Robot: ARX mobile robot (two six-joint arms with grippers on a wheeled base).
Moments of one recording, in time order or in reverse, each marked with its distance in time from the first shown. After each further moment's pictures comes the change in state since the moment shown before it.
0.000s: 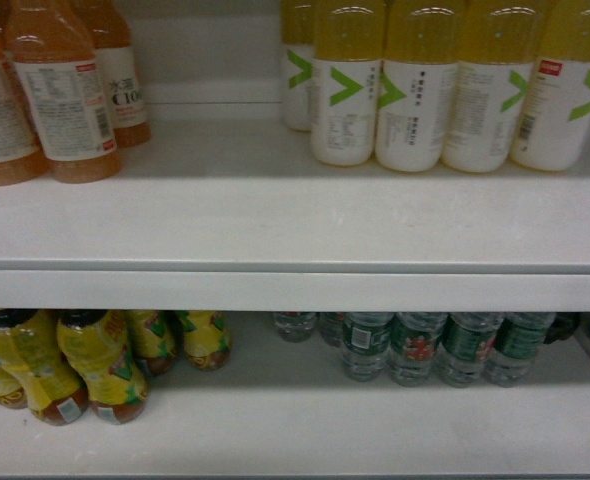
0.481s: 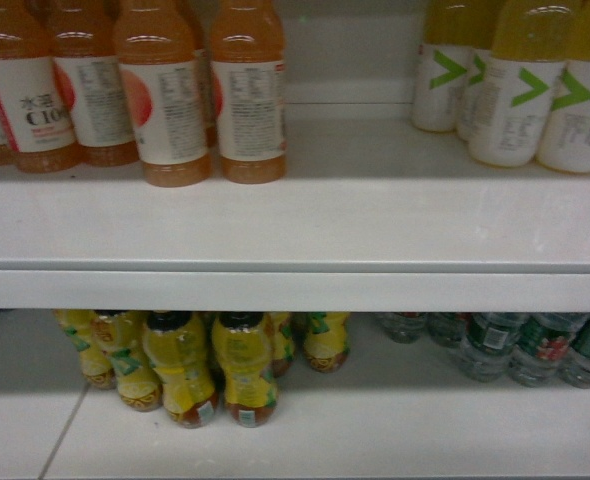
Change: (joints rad) left arm 0.000 0.000 0.000 0.003 0.000 0.000; right arm 0.000 0.002 0.000 0.000 0.000 0.000
